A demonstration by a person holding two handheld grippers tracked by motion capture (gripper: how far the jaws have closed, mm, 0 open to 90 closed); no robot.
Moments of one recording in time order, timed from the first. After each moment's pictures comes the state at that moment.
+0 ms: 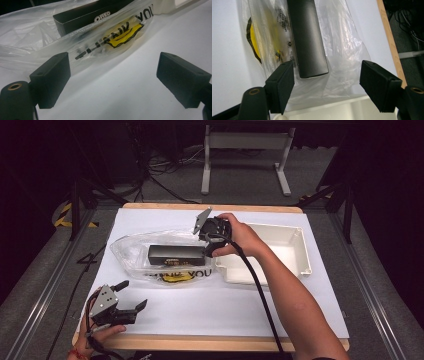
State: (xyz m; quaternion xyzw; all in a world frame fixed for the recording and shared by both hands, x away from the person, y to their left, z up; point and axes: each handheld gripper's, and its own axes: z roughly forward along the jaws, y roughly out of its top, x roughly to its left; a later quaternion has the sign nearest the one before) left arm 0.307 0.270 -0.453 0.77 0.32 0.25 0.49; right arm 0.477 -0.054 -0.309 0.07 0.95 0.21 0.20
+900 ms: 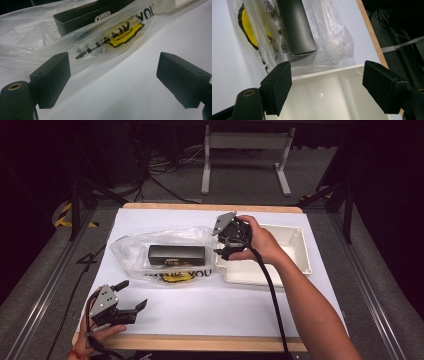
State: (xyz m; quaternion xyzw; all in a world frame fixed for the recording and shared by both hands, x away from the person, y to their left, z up) left arm 0.308 0.270 -0.453 0.77 0.32 0.25 0.49; right arm 0.453 -0.102 -0.300 0.11 0.93 0.24 0.25
